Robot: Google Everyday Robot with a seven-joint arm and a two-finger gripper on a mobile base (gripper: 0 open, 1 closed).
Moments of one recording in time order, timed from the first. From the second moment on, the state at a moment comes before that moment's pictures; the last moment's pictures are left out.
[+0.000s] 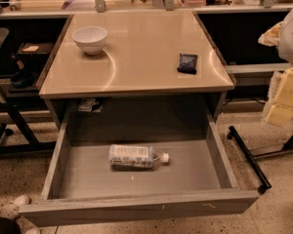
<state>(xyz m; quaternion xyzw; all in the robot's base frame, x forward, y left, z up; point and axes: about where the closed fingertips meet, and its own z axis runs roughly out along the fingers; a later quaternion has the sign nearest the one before) 0.438 -0.217 0.977 -0.60 0.78 -0.03 0.16</state>
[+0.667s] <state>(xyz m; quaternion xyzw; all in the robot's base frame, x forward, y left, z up) 0.441 -0.194 0.955 -0.60 0.79 -0.03 0.16</state>
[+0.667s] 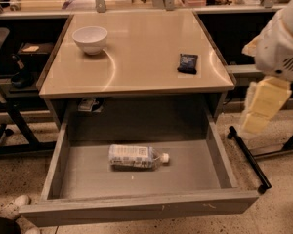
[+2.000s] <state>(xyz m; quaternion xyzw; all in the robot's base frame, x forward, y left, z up) 0.465 -0.092 0.846 -0.59 0.79 0.04 0.16</state>
